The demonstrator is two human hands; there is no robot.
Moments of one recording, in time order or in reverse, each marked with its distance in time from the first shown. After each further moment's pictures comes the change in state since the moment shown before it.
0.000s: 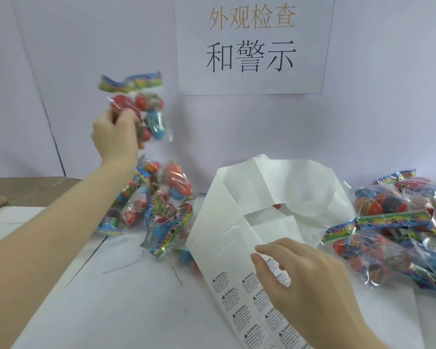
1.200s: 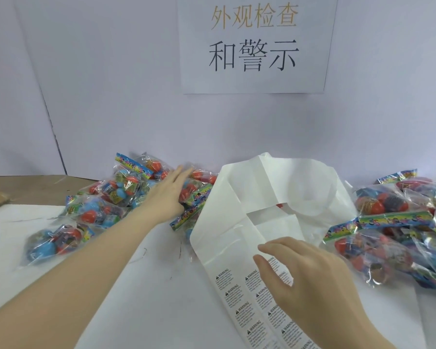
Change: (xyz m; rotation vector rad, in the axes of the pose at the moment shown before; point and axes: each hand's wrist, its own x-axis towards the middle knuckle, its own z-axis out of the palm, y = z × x) left_hand -0.027 -0.105 0.008 1.102 -0.879 0.316; right_hand 0.001 0.002 0.001 0.002 0.003 -0.016
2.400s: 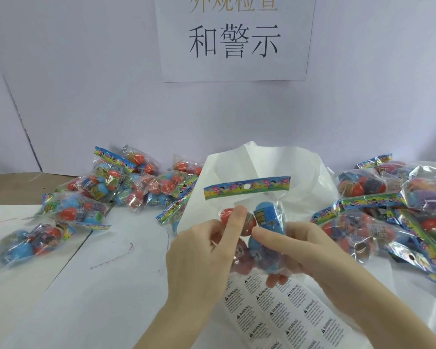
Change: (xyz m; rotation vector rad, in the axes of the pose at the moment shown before) left_hand -0.132 0.128 0.003 -0.851 0.337 -0.146; right_hand 0.020 0.007 -0.034 1.065 -0.664 0.884
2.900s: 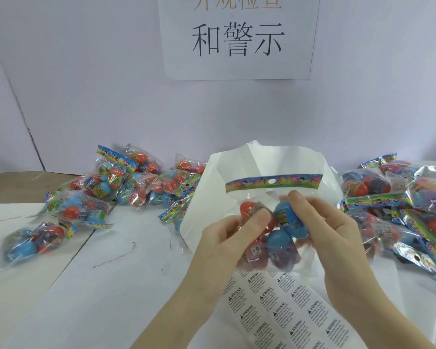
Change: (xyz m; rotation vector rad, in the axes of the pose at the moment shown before) left_hand 0.001 0.019 0.001 -0.631 -0.400 -0.250; right_hand 0.003 0.005 0.007 0.225 0.454 -0.344
